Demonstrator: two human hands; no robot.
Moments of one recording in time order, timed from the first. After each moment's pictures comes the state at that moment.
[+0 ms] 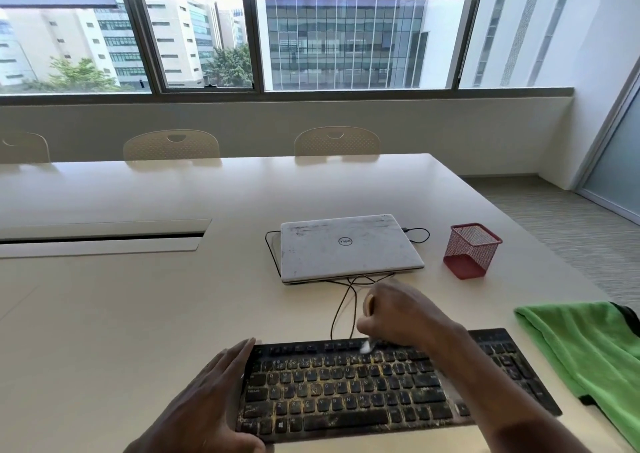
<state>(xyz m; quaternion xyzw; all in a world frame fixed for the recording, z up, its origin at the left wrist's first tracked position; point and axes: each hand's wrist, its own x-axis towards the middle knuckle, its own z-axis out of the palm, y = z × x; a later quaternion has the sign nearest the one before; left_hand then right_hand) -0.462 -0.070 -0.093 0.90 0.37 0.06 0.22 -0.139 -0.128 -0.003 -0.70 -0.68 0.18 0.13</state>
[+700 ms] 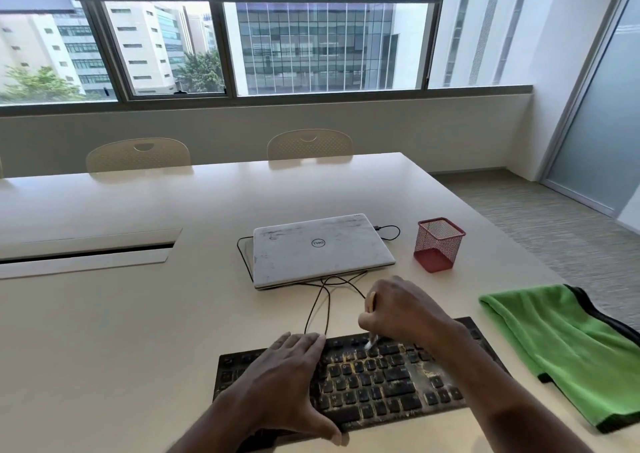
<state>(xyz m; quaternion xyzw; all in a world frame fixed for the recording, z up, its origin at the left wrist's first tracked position) -0.326 -0.092 -0.069 0.96 0.25 -0.03 0.12 -0.107 -0.156 0.001 -0.74 -0.64 0.14 0.17</state>
